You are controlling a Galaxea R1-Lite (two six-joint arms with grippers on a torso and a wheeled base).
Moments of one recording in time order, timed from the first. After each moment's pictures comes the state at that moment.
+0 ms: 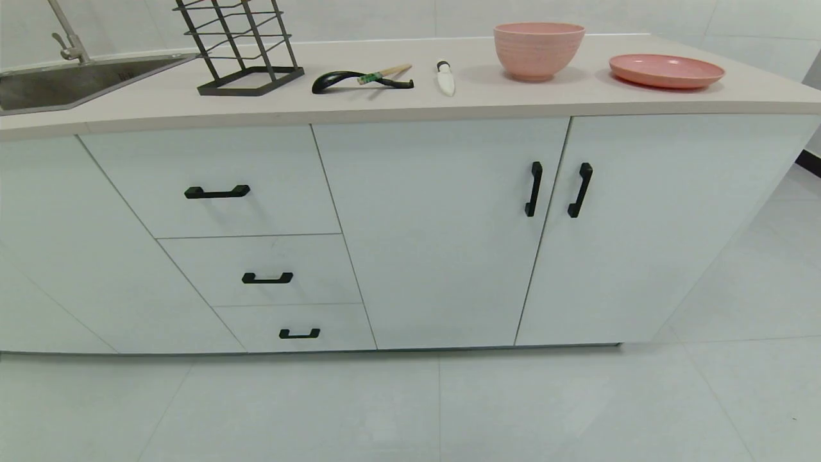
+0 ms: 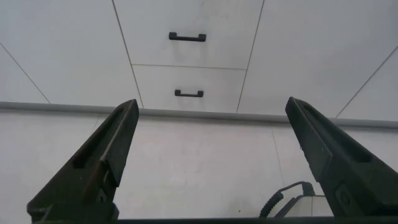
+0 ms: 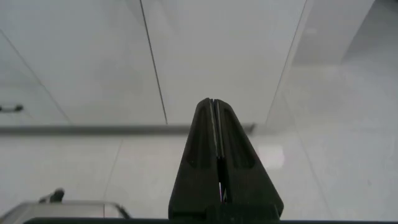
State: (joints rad) left arm 0.00 0.00 0.00 0.00 0.05 -0.05; right arm 0.00 0.00 0.00 -0.03 0.02 0.00
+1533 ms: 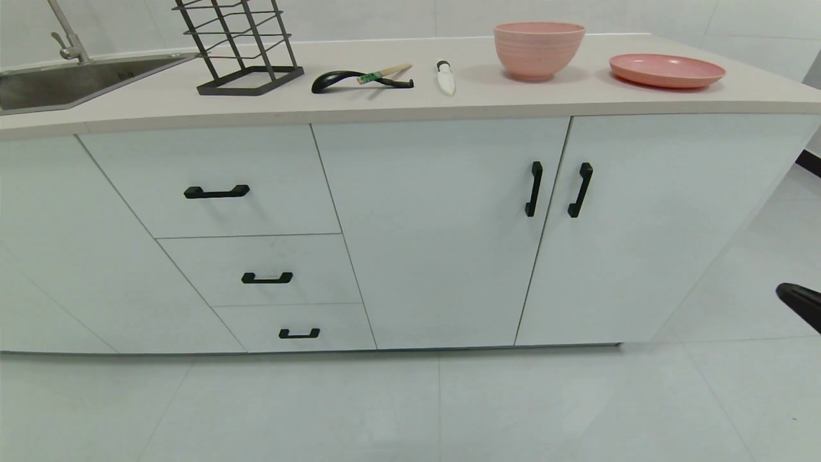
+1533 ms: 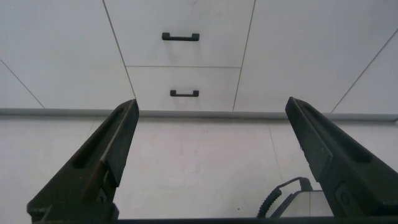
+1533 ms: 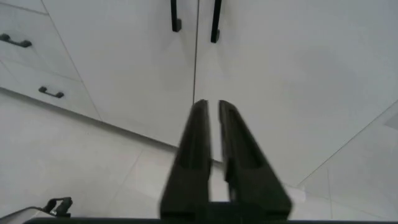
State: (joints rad) left arm 0.00 0.00 0.00 0.00 0.02 -0.03; right arm 0.01 1.01 -0.19 -0.87 0.30 -0.13
